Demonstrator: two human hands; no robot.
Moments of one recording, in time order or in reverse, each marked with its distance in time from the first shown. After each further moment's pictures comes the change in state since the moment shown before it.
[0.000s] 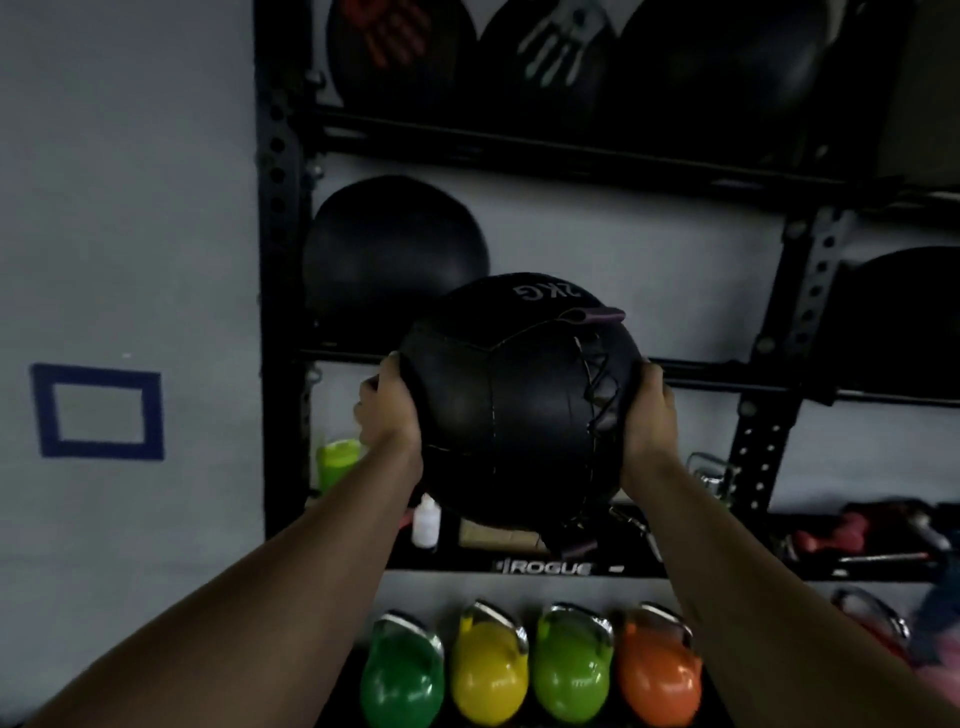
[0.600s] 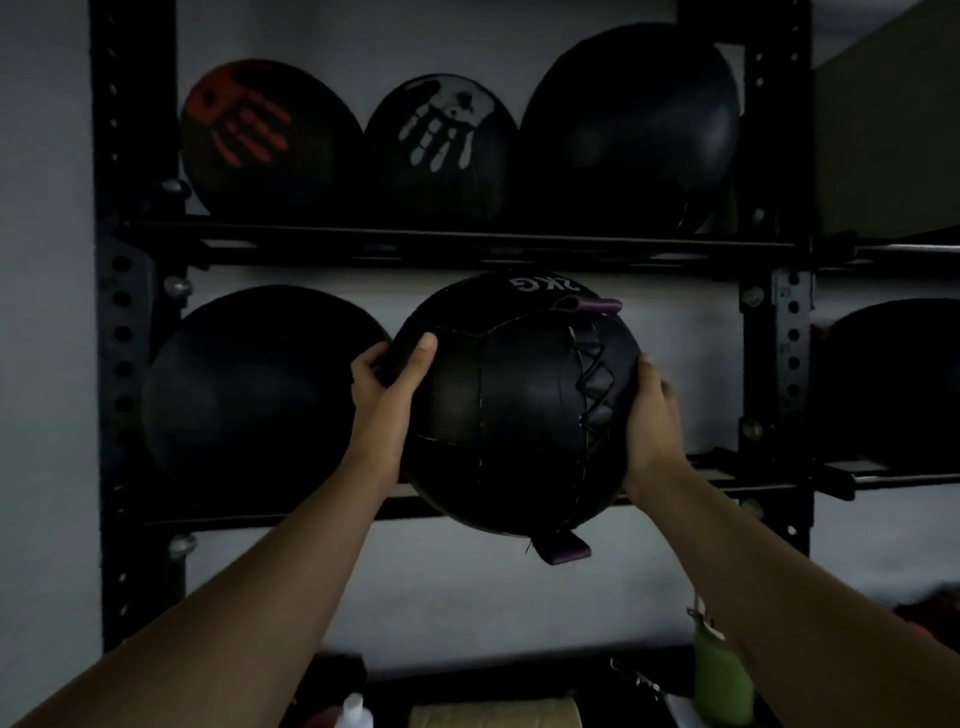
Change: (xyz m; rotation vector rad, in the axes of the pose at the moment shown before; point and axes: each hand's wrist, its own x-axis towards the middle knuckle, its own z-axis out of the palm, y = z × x) left_hand 0.102 0.037 0.196 0.113 -0.427 0.420; right_hand 0.214 -0.060 0.015 0.157 -0.025 -0.133
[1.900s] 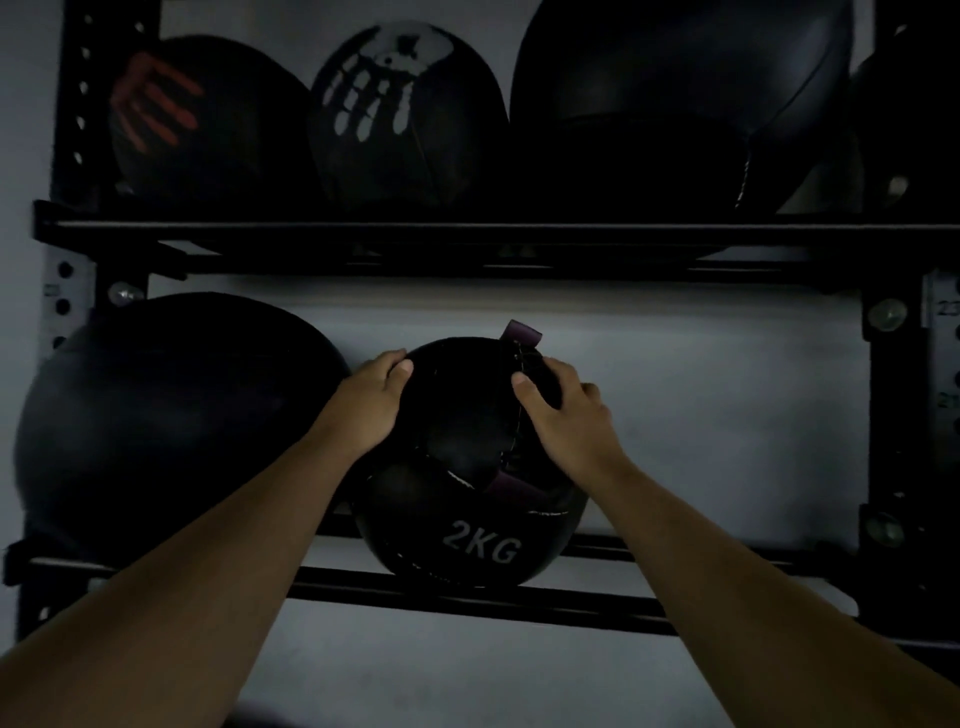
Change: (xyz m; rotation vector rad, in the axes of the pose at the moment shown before) left_hand 0.141 -0.061 0.078 0.975 0.048 0.110; right_hand 0.174 0.036 0.043 -0.659 -0.522 -0.343
